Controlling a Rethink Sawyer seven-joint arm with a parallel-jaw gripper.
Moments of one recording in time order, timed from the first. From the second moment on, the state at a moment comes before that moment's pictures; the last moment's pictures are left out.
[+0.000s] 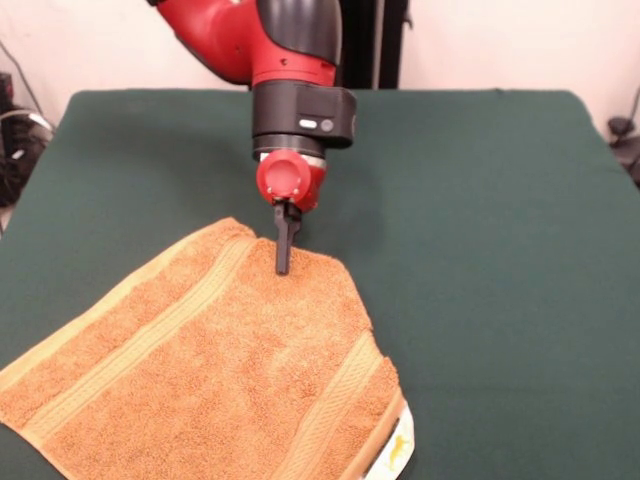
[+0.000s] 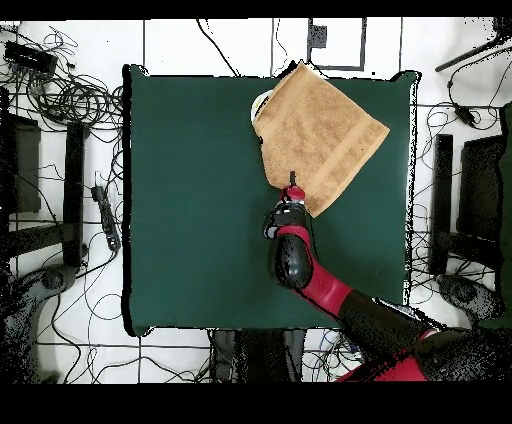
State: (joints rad) arm -0.85 -0.14 0.54 2.02 -0.03 -0.85 2.53
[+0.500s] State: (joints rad) arm -0.85 -0.15 0.55 2.03 0.01 -0.85 2.53
